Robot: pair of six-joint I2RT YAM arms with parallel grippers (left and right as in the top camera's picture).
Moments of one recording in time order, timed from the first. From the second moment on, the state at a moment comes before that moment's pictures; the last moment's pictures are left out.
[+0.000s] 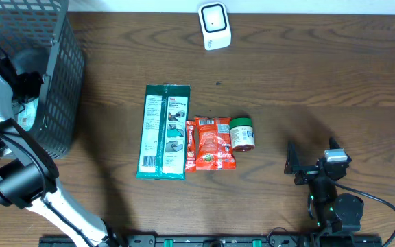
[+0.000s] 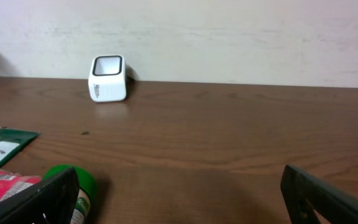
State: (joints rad) left arm 0.57 2.08 1.67 -0.77 -0.02 0.04; right arm 0.00 0.02 0.01 -0.06 -0.10 0.03
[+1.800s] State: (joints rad) left arm 0.31 1.20 1.68 -0.98 0.11 -0.17; right arm 0.00 0.02 0.01 -0.06 -0.10 0.03
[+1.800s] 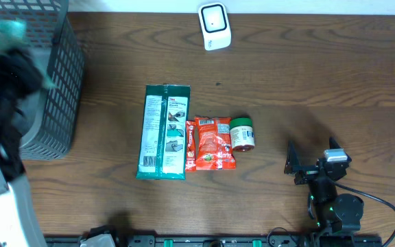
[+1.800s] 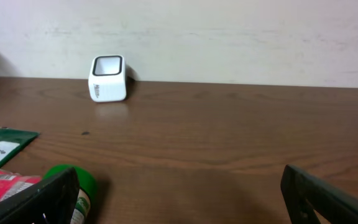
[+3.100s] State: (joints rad) left arm -0.35 1.74 1.15 -0.82 0.10 -0.43; right arm 0.00 0.02 0.01 -0.06 -0.10 0.03
